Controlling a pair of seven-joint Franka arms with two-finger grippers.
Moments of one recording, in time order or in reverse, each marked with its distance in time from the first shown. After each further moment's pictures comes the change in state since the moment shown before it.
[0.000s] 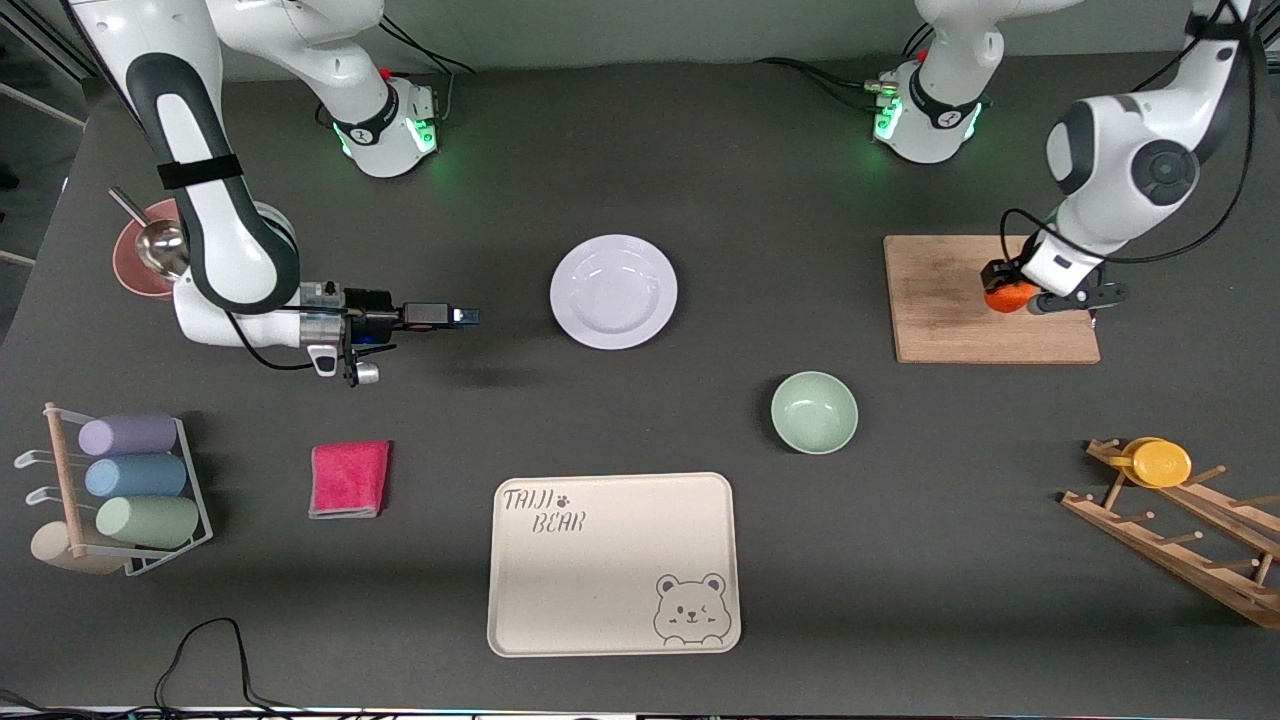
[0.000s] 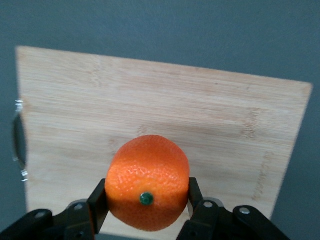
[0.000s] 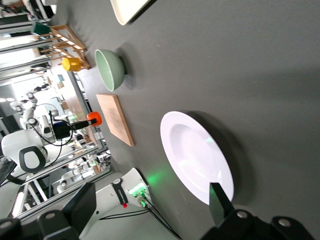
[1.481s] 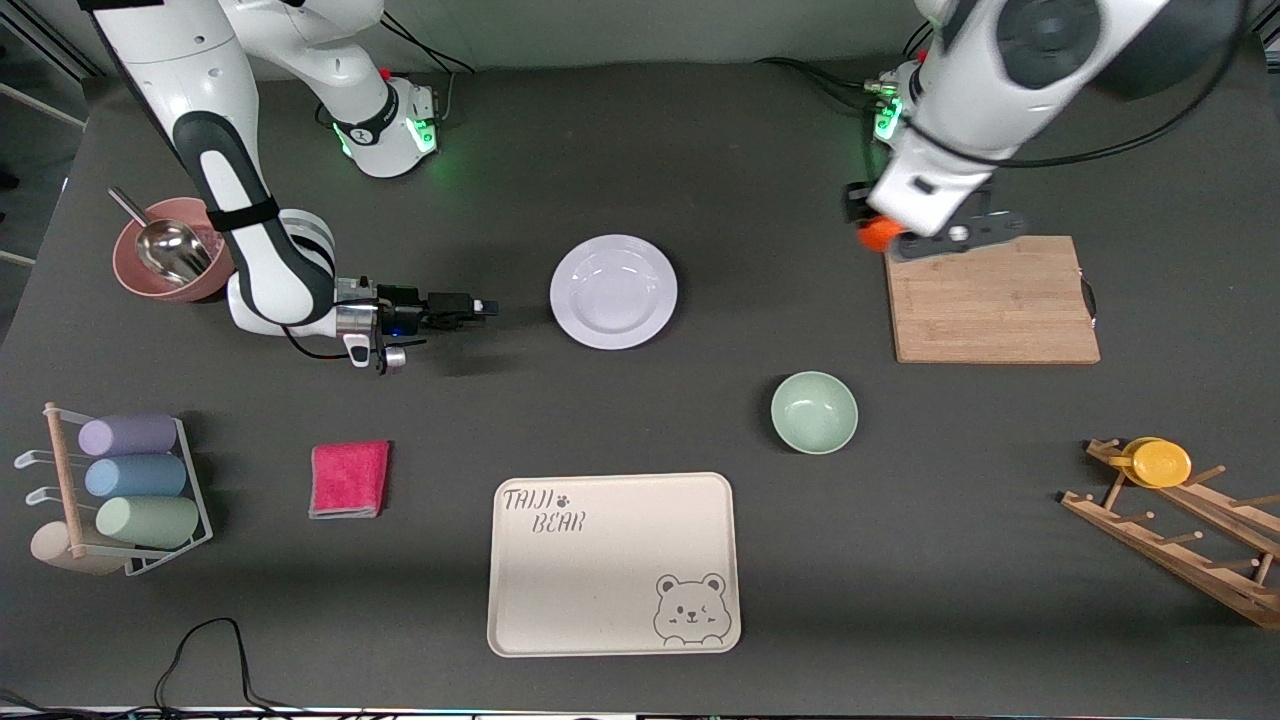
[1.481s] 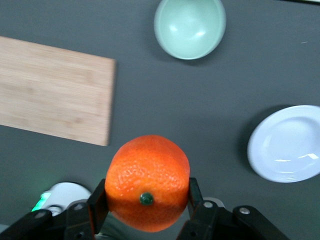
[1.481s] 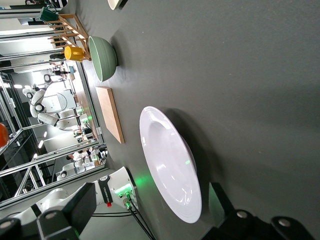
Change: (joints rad) left arm -0.113 0.155 -0.544 0.873 -0.177 -0.802 -0.679; right arm 0.024 0.100 -0.002 -0.102 0.153 0.039 -0.326
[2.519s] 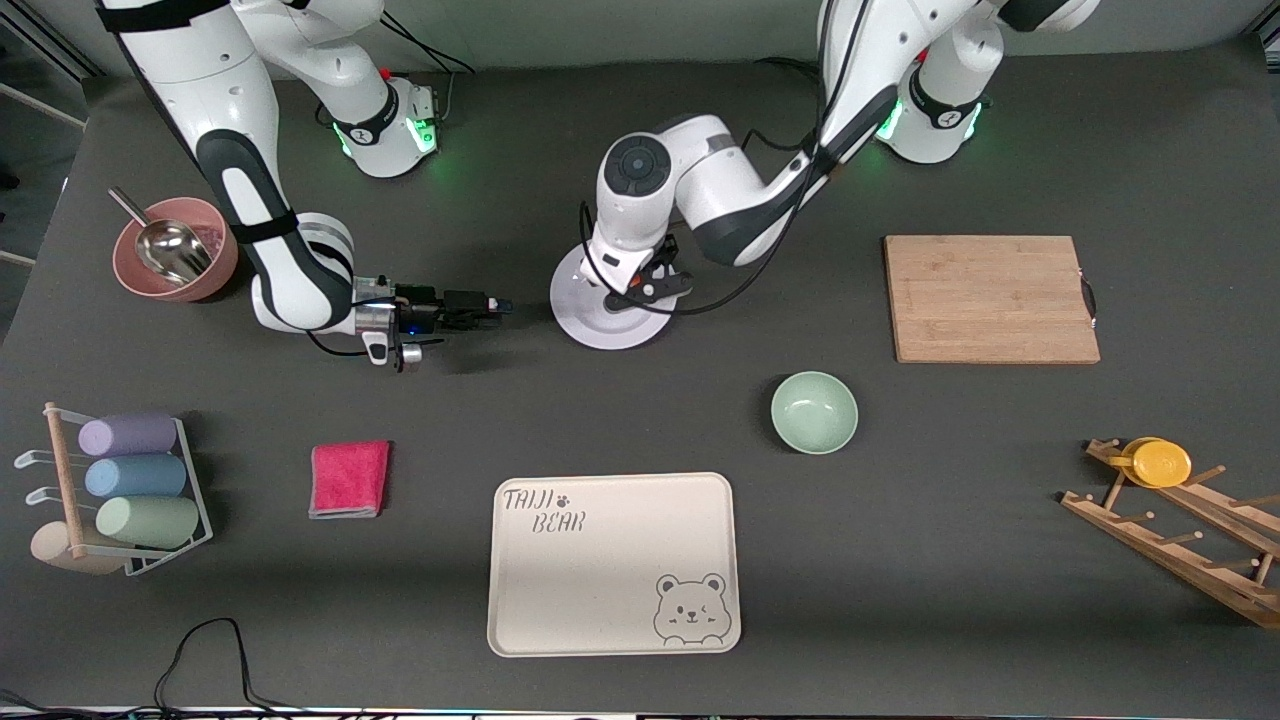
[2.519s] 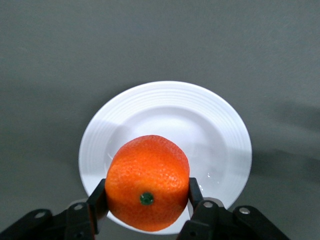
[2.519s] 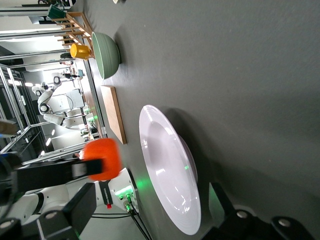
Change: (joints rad) left arm -0.424 0.646 -0.064 0.092 0.316 0.646 -0.623; right arm 0.050 0.050 0.001 -0.015 0.104 0.002 -0.107
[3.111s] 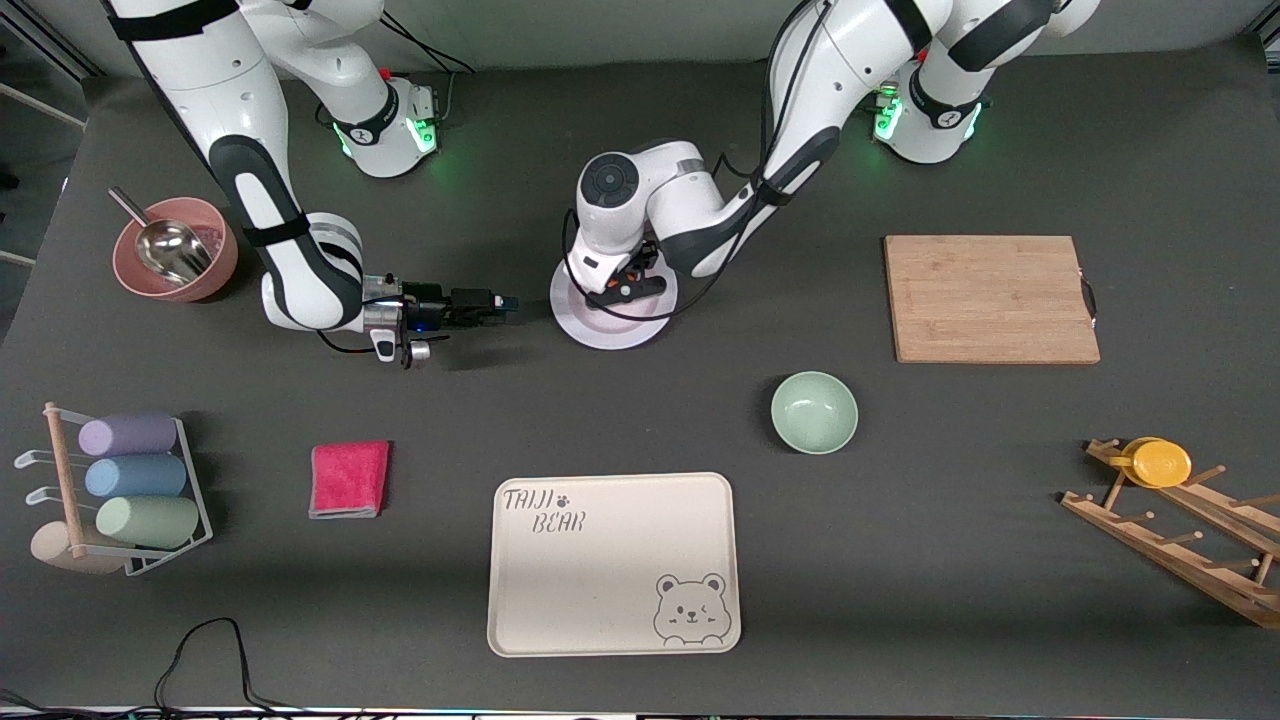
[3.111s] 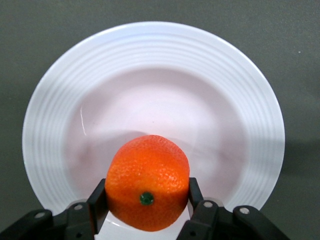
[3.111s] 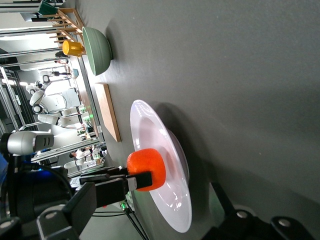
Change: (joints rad) left arm -0.111 0.105 0.040 0.012 0.075 0.079 -0.073; right arm 0.008 0.014 0.000 -0.012 0.003 0.014 -0.006
